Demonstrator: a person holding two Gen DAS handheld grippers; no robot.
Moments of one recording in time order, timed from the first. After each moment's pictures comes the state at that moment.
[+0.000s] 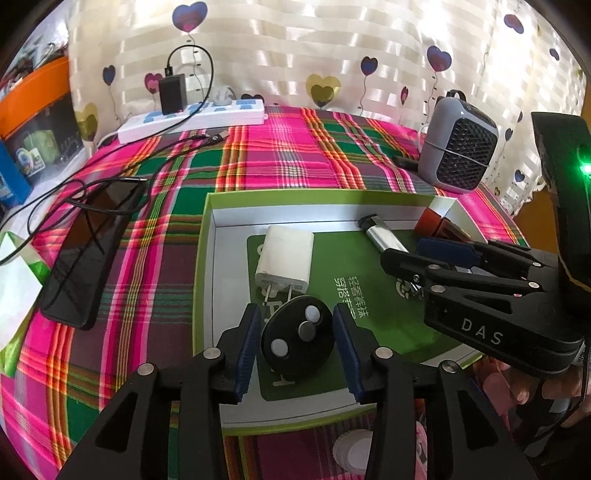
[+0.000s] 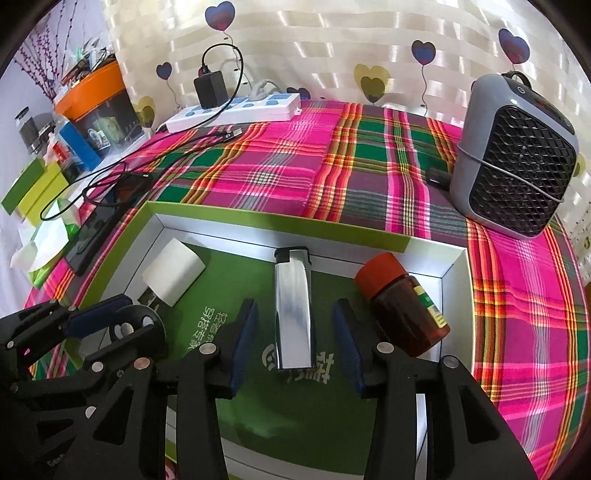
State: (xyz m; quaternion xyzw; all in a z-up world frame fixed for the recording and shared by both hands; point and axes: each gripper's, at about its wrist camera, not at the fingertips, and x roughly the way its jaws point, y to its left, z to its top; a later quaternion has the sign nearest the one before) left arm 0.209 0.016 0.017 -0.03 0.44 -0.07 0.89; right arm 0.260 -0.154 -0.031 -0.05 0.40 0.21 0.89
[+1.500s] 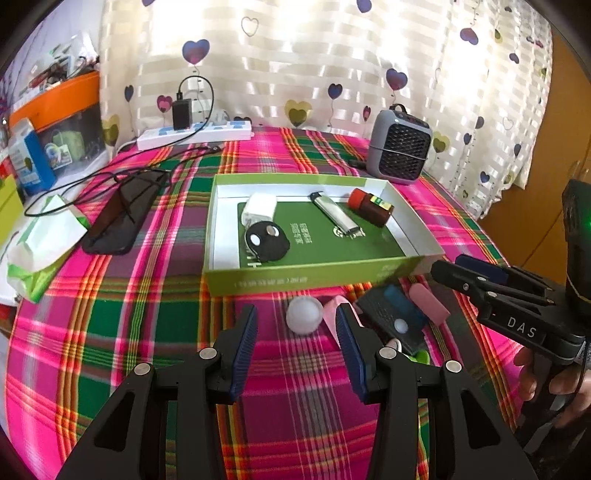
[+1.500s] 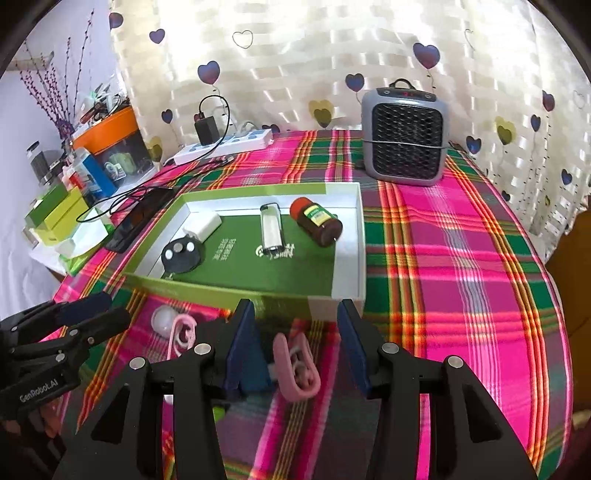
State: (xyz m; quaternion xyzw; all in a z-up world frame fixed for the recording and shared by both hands) left arm 0.088 0.013 0.044 -0.03 0.39 -0.09 0.91; right arm 0.127 -0.223 -0.017 0.01 0.34 0.16 0.92
